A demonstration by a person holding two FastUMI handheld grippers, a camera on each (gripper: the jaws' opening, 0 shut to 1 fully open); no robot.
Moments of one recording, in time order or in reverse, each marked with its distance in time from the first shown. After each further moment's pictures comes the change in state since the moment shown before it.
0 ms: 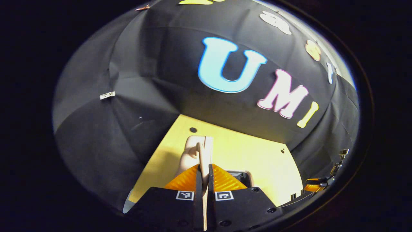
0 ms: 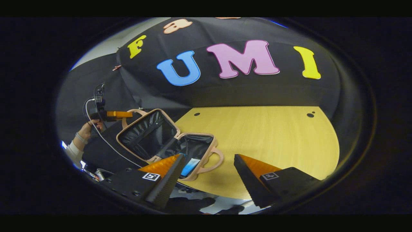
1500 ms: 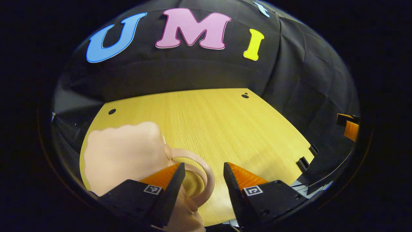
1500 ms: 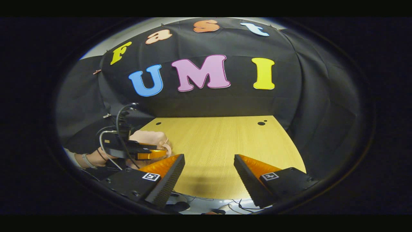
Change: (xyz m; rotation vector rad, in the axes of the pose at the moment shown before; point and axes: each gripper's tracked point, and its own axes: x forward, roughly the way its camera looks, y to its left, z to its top) left arm 0.147 -0.261 -0.214 0.390 0.181 -0.205; right arm -0.079 -0.122 0.001 -0.010 -0.139 -0.311
